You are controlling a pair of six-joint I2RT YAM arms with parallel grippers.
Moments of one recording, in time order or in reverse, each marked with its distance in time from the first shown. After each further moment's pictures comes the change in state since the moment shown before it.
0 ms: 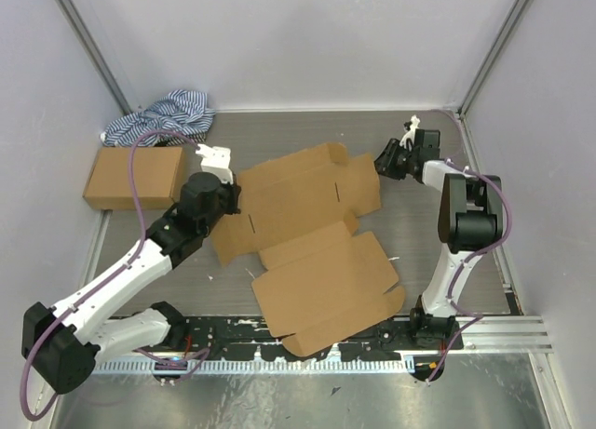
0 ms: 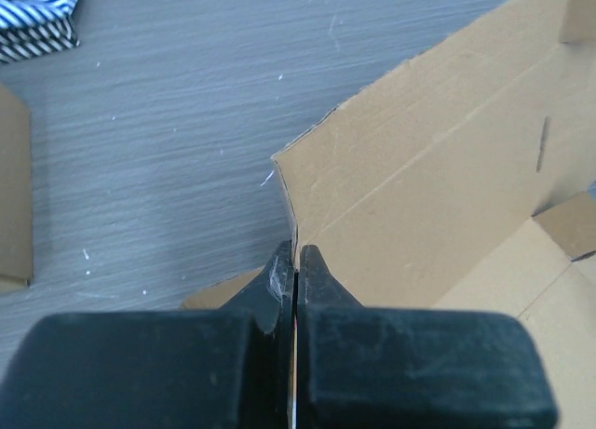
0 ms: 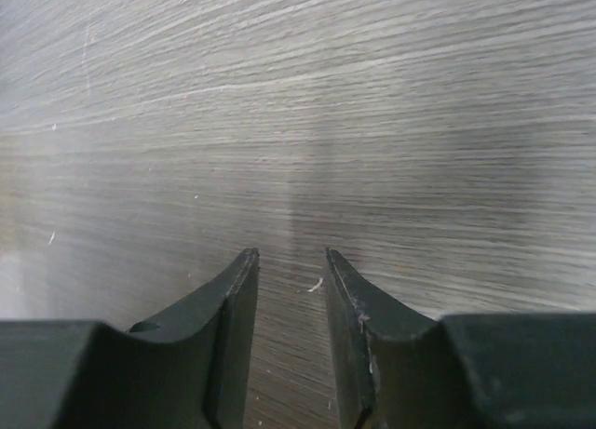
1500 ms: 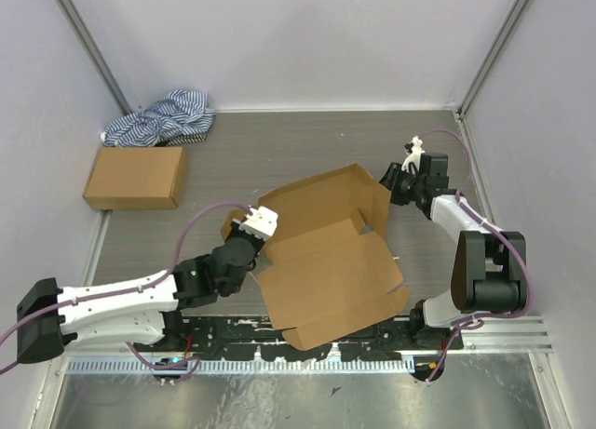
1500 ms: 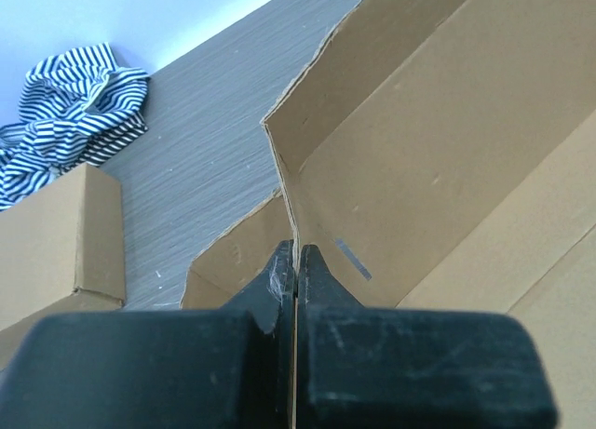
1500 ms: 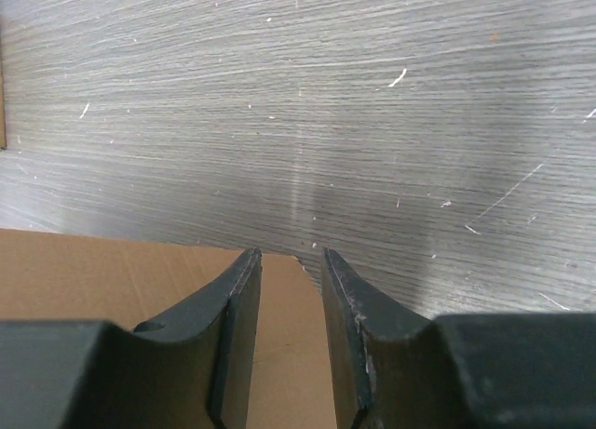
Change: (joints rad) left arm -0.562 -0.078 -0.239 0.249 -0.566 0.330; right arm 0.023 -0.458 -0.391 -0.062 -0.038 -0.049
